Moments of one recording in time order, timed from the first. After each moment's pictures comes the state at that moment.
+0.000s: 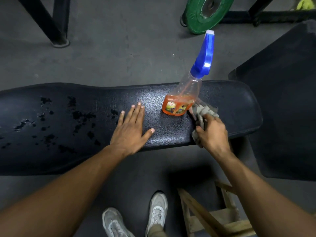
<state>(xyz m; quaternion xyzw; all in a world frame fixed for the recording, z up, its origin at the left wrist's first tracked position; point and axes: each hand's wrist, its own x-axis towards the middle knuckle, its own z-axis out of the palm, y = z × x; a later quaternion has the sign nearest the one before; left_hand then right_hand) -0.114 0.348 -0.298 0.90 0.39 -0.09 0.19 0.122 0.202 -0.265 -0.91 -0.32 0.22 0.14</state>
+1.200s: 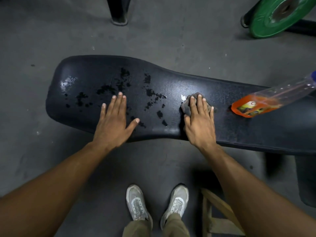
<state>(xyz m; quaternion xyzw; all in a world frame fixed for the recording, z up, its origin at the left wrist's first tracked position) -0.362 0.386 -0.290 0.81 0.56 -0.05 0.17 -0.082 0.310 -0.294 -0.79 -0.58 0.18 0.03</state>
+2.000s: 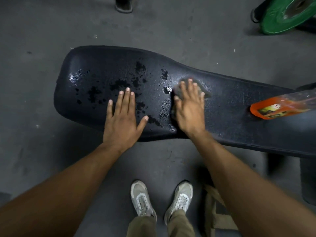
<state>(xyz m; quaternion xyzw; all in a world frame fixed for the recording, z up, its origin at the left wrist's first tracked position) -0.386 0.391 -0.314 0.81 0.57 -0.03 0.09 -0.163 0.380 -0.302 -0.79 -0.57 0.19 0.11</state>
